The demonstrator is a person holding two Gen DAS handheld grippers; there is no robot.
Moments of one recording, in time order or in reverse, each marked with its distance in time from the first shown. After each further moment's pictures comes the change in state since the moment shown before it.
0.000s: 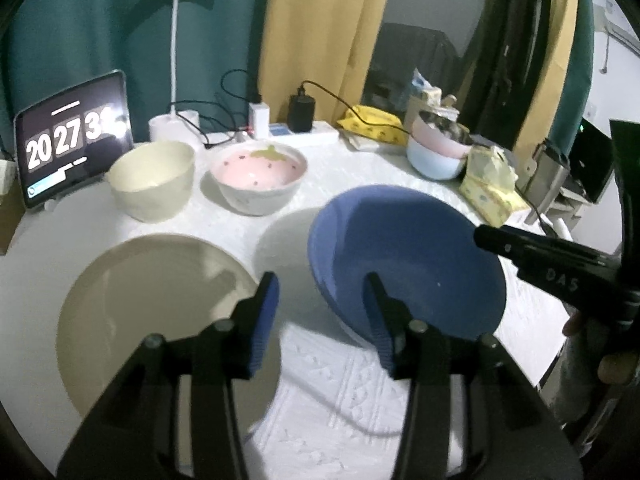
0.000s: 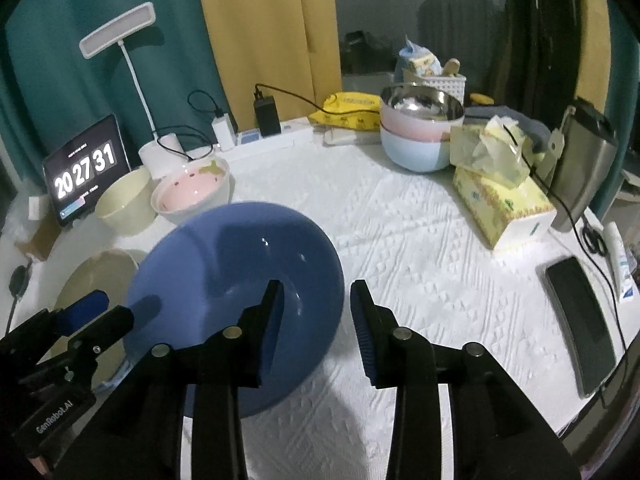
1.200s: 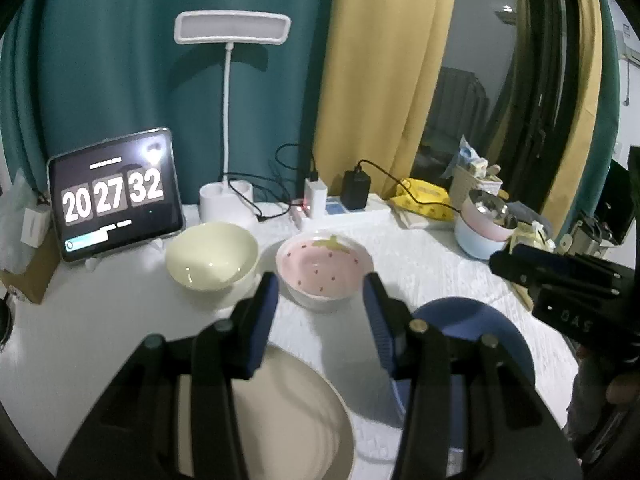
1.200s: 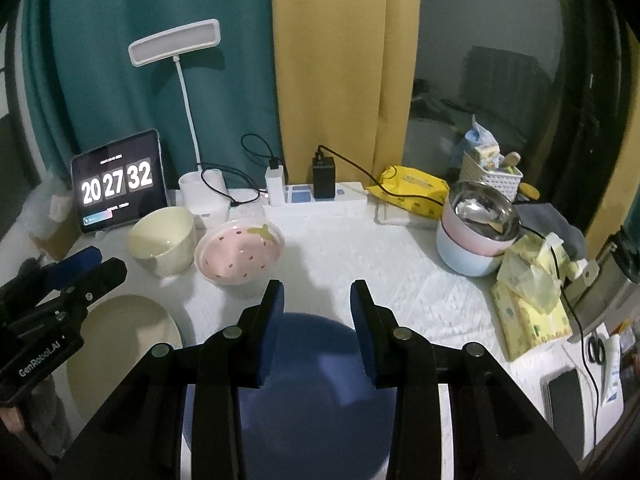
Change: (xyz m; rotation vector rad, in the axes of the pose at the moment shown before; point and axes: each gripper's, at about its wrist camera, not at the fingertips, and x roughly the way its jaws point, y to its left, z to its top) left arm -0.014 0.044 0.072 -0.044 -0.154 0.113; right arm 0.005 0.054 0.076 -0.189 -0.093 0.063
